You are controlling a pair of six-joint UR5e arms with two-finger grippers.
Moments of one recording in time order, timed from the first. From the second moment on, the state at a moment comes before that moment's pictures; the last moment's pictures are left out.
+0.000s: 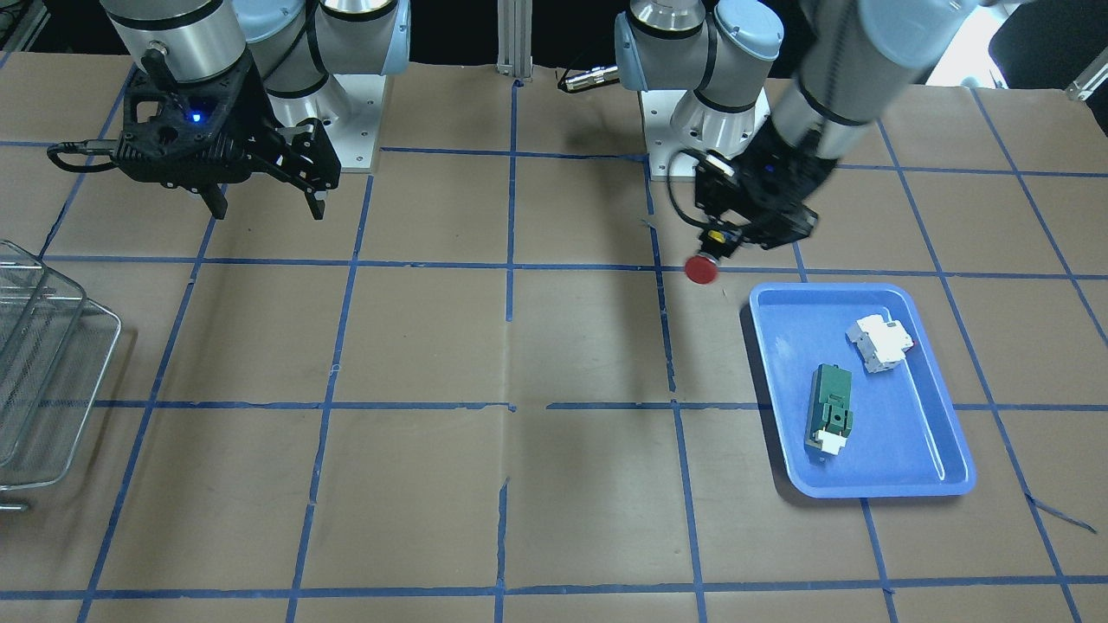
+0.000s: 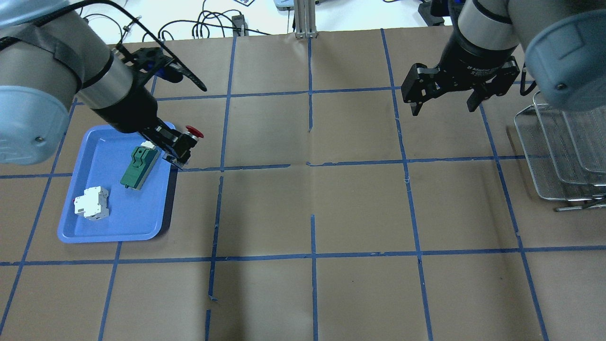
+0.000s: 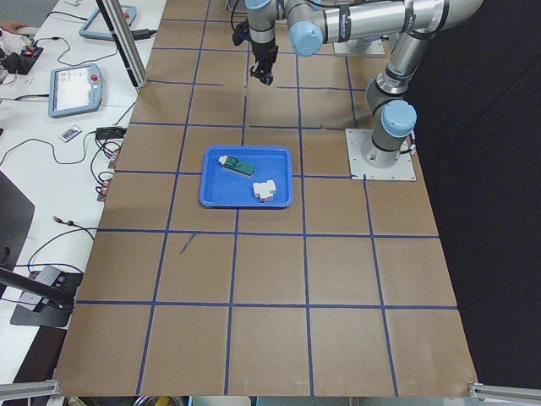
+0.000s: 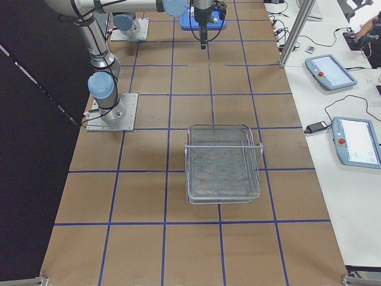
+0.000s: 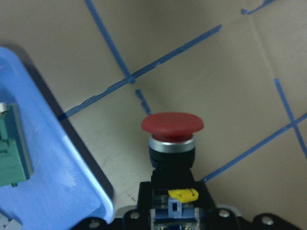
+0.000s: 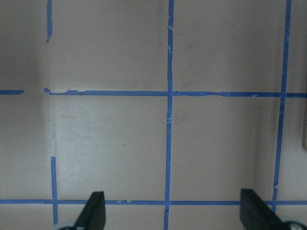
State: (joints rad) left arm -1.58 -1.52 -1.75 -1.51 1.44 0.65; right arm 1.61 -1.61 1.60 -1.62 -1.58 0.01
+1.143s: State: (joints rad) left arm -1.98 -1.56 -1.73 -1.37 1.48 1.07; right arm 1.59 -1.61 1.59 -1.61 -1.58 0.01
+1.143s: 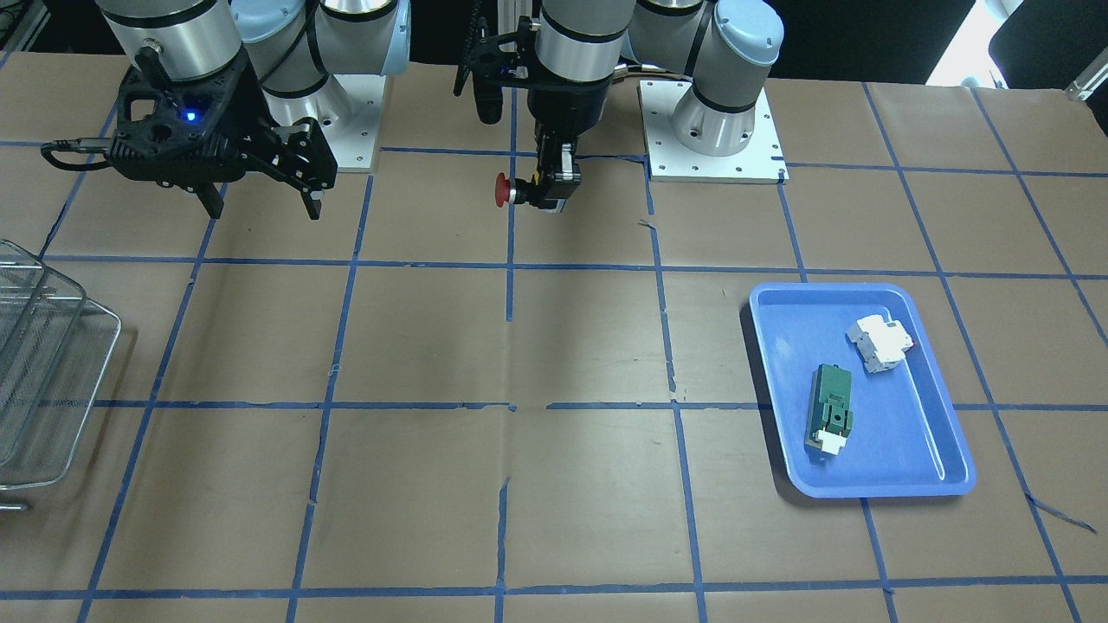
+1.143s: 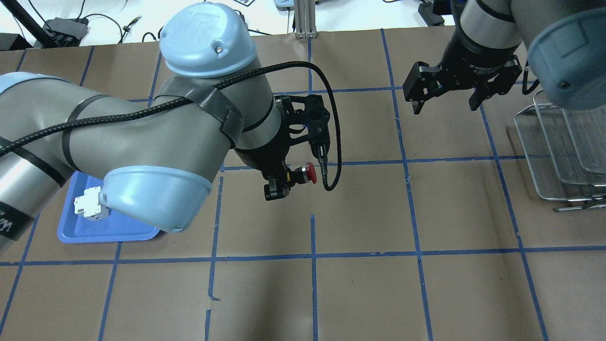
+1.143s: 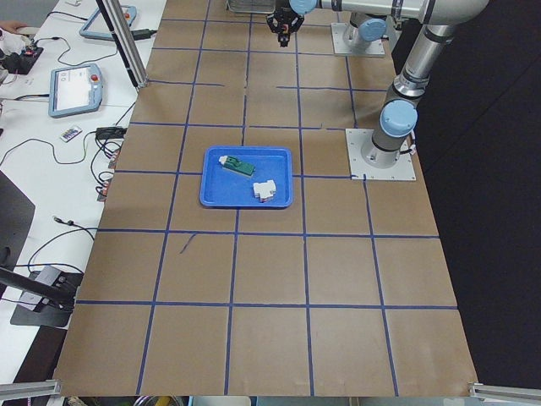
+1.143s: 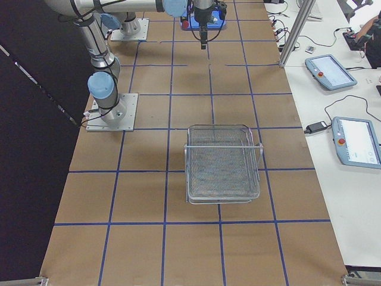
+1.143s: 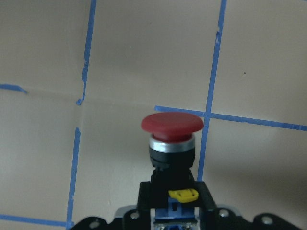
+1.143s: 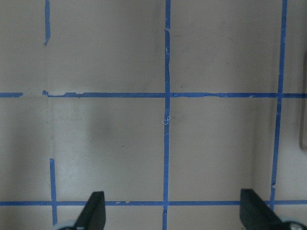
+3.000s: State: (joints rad) left arm -2.04 -1.63 -1.66 -1.33 1.49 0.97; right arm 1.31 -1.61 1.91 -1.06 -0.52 -0.73
